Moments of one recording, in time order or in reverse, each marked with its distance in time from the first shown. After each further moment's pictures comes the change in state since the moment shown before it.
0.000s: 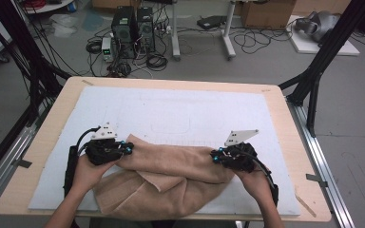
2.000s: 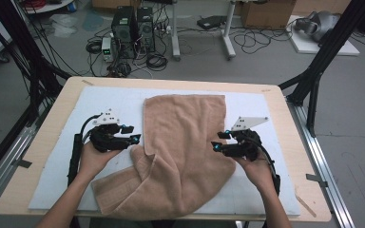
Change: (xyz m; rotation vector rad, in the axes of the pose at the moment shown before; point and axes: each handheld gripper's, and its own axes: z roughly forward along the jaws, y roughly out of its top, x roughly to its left) left arm 0.009 0.021 0.013 -0.062 -0.050 -0.023; right arm -0.021 0.009 -0.010 -0.104 -0.040 0.071
